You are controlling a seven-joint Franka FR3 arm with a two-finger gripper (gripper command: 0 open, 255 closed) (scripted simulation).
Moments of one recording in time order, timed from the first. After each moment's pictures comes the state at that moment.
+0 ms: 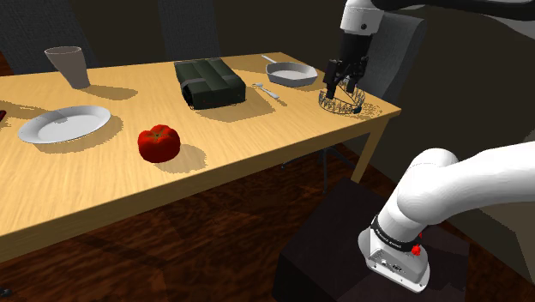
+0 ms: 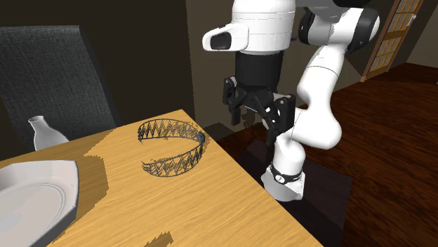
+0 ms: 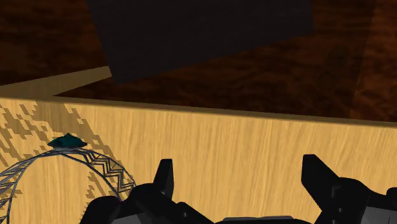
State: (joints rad) arm -0.02 -0.77 -0.06 -2.27 -0.02 1.49 0.15
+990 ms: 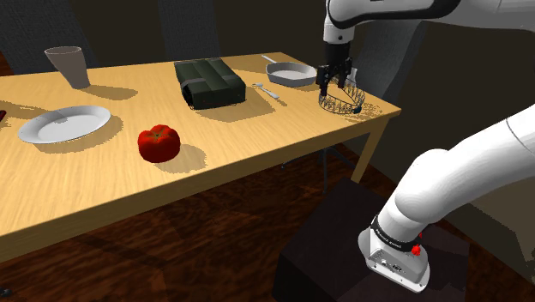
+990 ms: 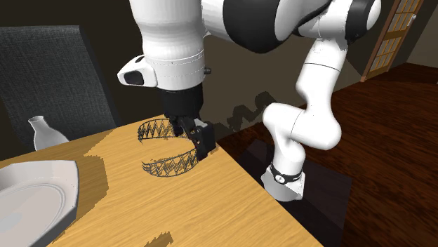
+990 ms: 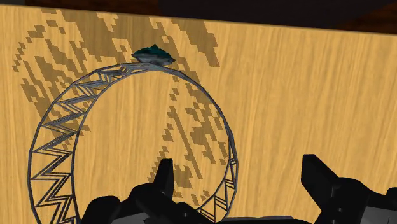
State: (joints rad) arm -0.07 -0.45 -0.18 -2.14 -0.18 1.60 0.00
